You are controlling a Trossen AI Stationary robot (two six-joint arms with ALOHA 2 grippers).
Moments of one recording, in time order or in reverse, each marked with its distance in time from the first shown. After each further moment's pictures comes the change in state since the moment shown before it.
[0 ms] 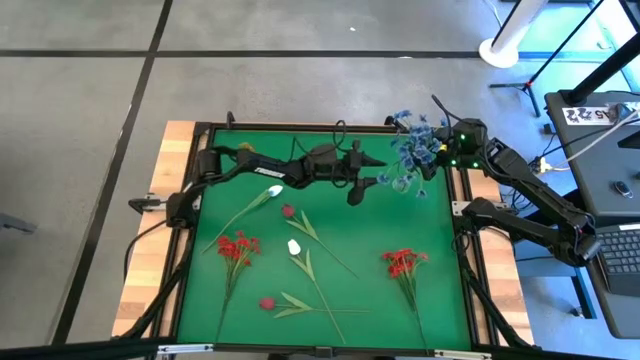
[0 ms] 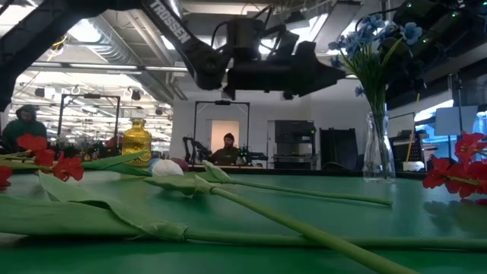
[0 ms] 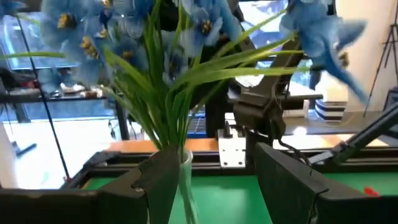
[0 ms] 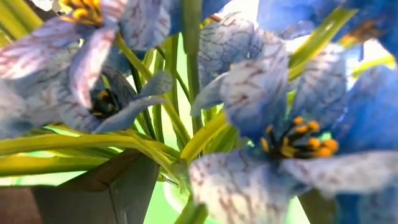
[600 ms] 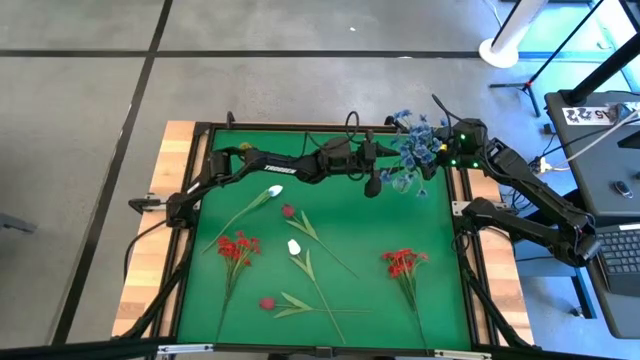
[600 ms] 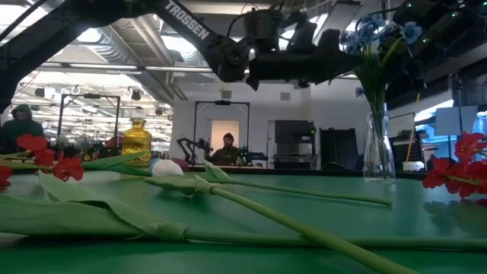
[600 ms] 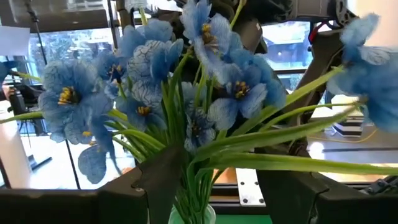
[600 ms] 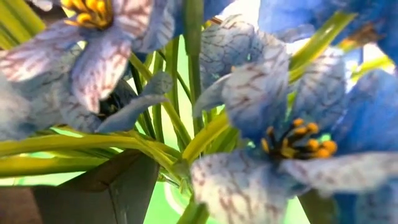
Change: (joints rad) left arm 0.000 0.095 0.259 -0.107 -0.052 0.008; right arm 0.000 0.000 0.000 0.004 0.000 0.008
